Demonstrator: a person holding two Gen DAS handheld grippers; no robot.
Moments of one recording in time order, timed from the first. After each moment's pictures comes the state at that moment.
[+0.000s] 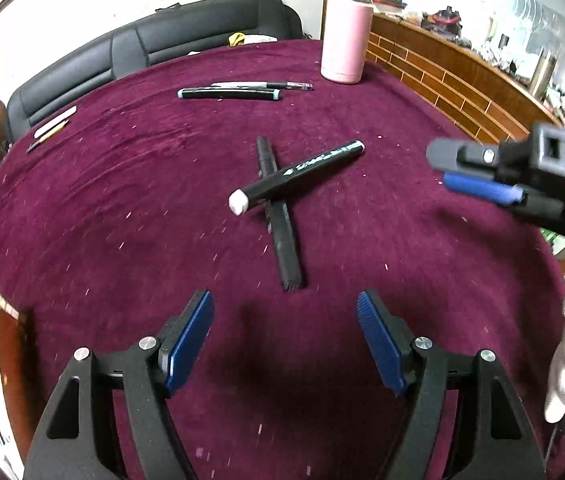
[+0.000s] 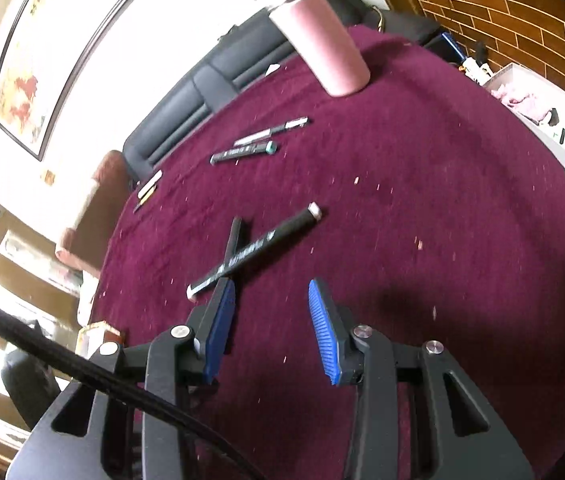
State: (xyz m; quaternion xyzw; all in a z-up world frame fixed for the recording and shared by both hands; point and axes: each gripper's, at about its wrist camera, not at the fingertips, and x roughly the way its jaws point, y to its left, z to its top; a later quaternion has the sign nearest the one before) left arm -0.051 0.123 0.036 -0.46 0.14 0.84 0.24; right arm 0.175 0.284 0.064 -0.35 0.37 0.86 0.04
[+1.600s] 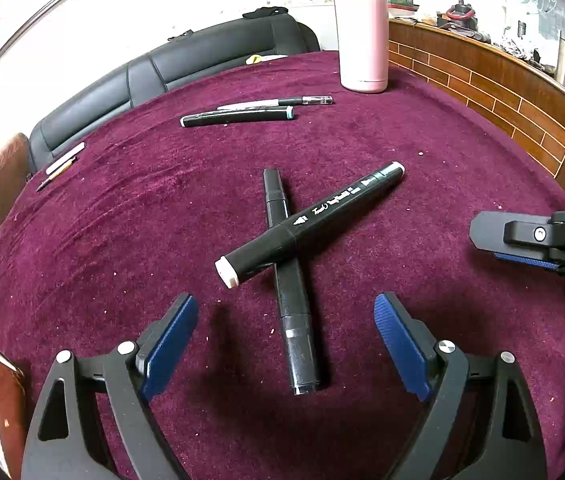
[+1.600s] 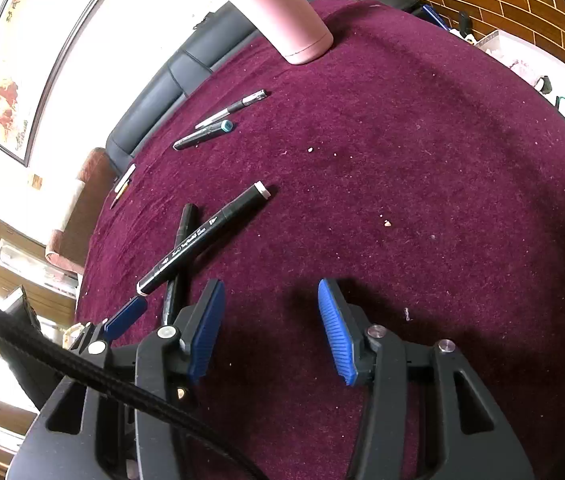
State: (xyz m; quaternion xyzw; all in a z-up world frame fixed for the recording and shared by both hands) left arm -0.077 0.152 0.008 -0.40 0.17 0.88 0.20; right arm 0.173 0.298 0.021 -0.38 0.38 0.84 0.05
